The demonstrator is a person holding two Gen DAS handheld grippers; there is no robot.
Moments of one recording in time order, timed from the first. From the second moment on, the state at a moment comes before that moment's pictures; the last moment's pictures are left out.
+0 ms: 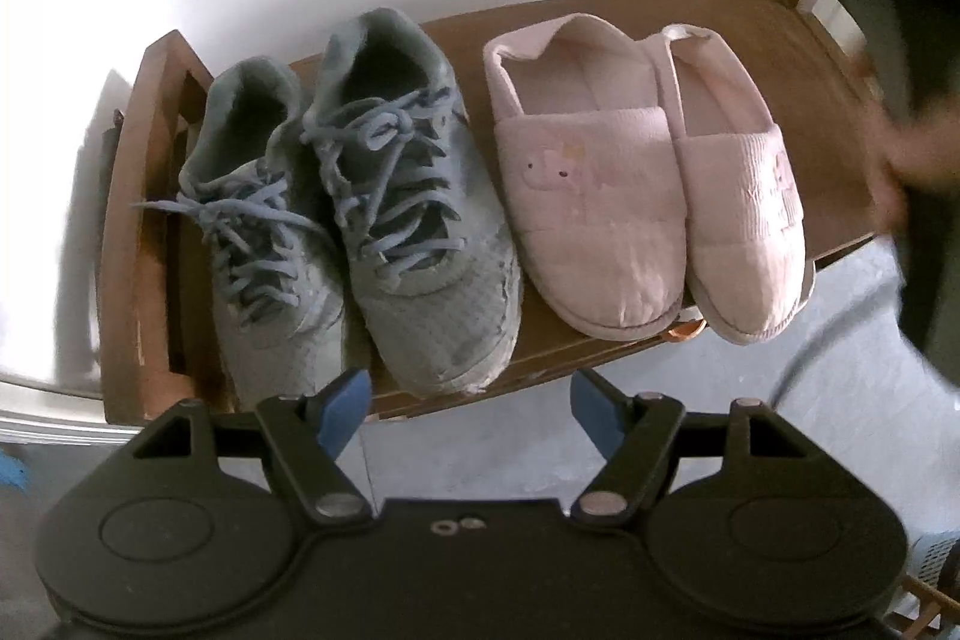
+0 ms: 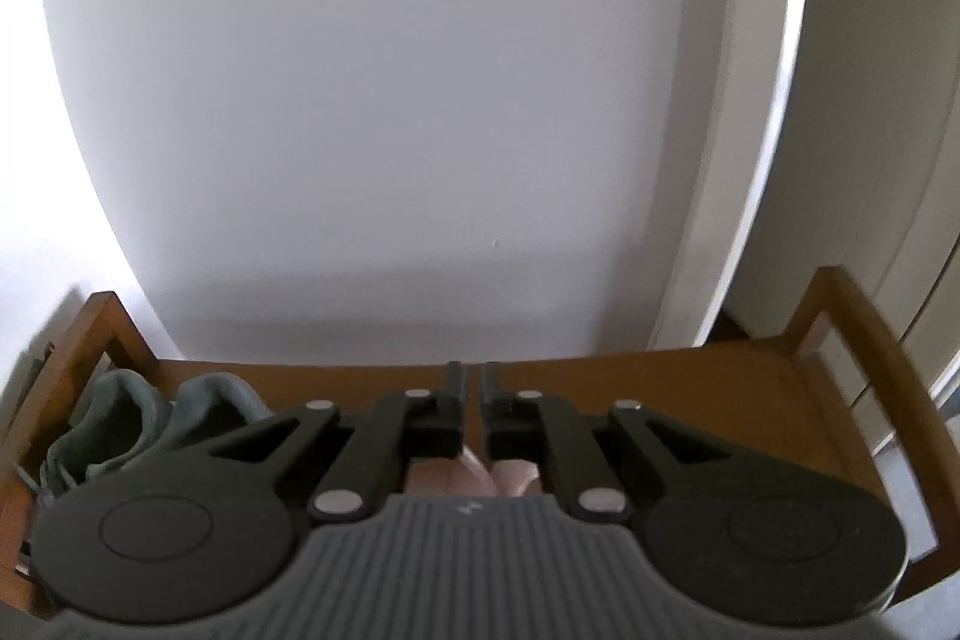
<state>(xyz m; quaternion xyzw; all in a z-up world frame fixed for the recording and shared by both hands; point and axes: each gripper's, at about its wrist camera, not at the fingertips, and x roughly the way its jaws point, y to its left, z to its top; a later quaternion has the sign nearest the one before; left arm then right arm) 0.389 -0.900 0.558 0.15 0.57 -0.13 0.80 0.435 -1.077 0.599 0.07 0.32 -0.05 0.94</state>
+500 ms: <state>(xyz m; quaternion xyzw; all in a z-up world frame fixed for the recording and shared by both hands) 0.281 -0.835 0.576 0.08 0.54 -0.06 0.83 0.273 -1.010 0.590 0.05 0.37 0.04 0.93</state>
